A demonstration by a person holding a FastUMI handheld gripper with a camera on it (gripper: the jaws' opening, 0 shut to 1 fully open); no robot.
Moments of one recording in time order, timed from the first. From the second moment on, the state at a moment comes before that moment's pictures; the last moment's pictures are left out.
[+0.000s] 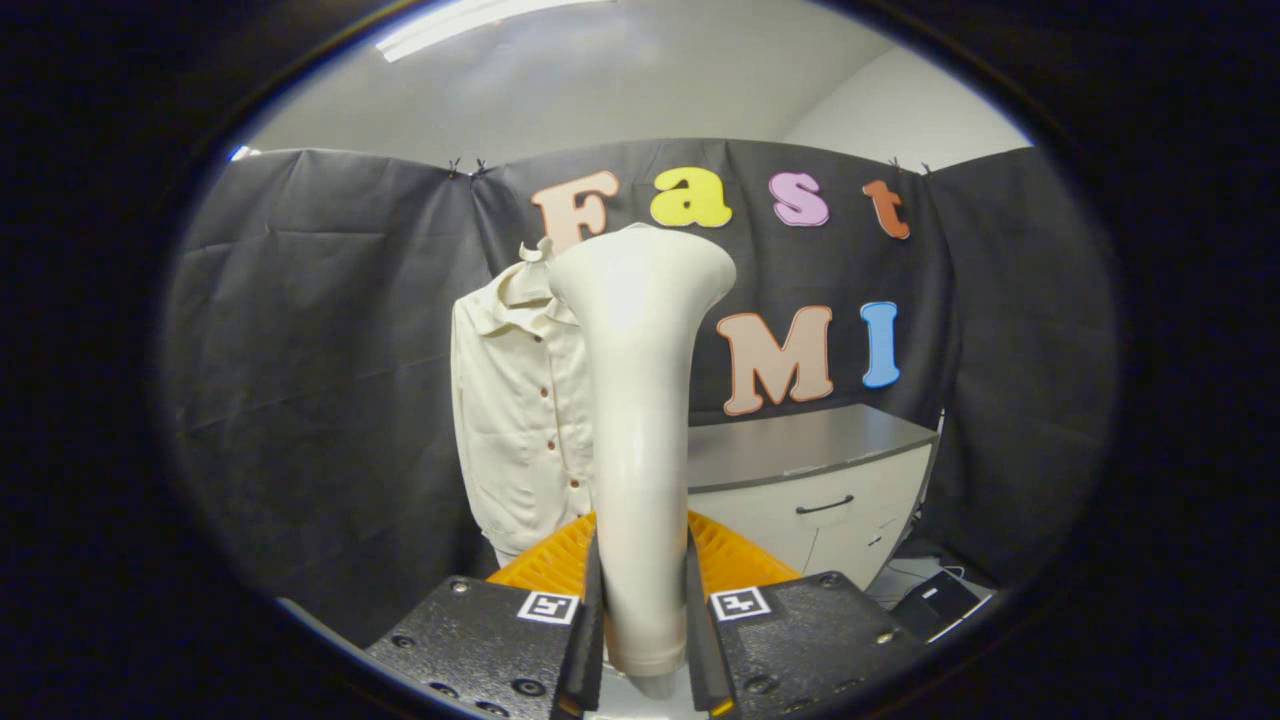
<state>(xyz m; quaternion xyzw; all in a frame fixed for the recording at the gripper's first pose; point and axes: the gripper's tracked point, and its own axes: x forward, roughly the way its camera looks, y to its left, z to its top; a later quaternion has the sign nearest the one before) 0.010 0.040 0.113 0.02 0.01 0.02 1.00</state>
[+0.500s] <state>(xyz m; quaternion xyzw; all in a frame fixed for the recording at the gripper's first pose) 0.019 0.047 0.104 0.02 0.03 0.03 1.00</state>
